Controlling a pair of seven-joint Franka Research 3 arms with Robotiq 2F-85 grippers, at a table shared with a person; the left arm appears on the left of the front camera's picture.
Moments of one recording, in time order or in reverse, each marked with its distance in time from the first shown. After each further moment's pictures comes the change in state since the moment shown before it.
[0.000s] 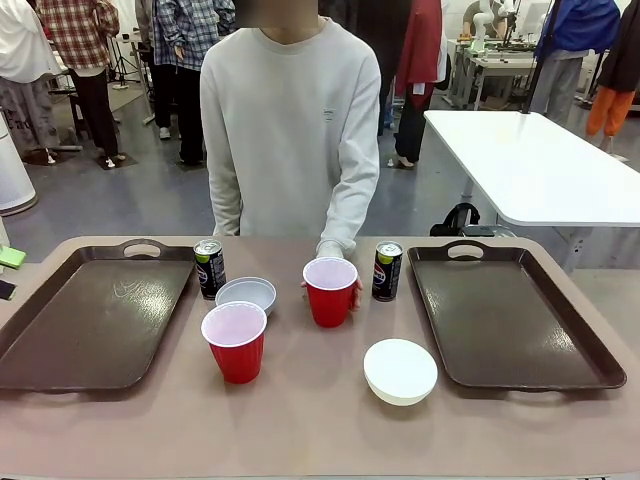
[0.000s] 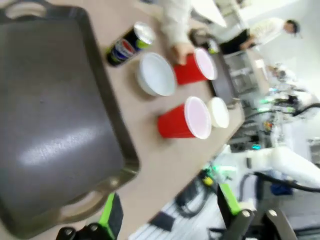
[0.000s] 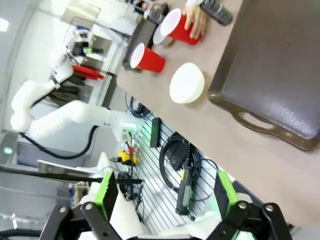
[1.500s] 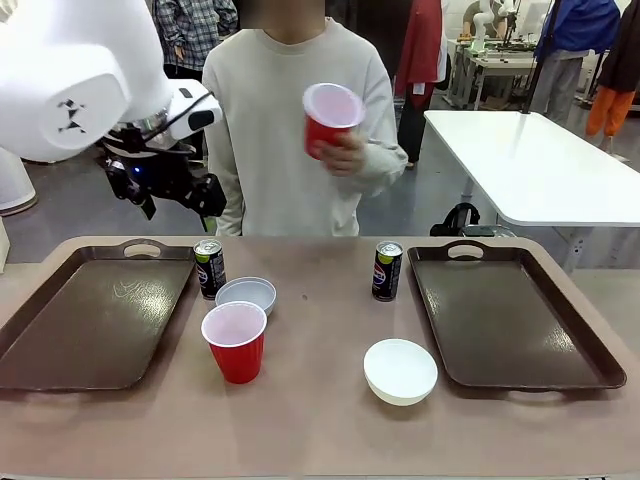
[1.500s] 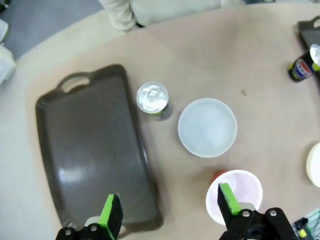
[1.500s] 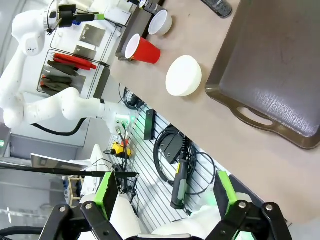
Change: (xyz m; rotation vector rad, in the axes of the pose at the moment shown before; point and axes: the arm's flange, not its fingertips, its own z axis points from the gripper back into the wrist) left arm 0.094 -0.255 -0.200 0.907 0.012 -0.200; right arm 0.004 0.006 -0.005 -0.028 0.039 0.017
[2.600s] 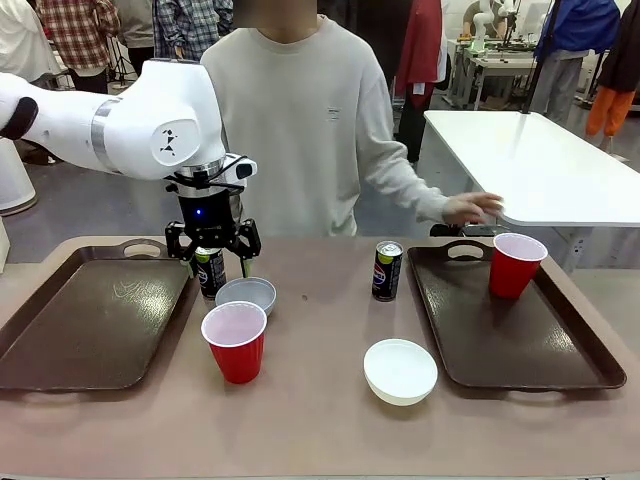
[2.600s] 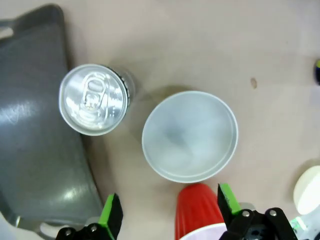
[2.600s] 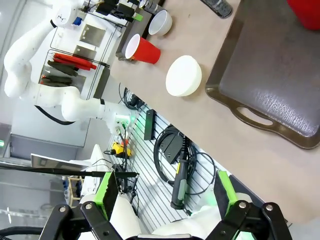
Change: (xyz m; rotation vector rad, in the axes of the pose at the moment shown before) left arm 0.050 -0.023 -0.151 -0.124 0.404 0.167; right arm 0.000 0.000 0.000 0.000 -0.001 0.000
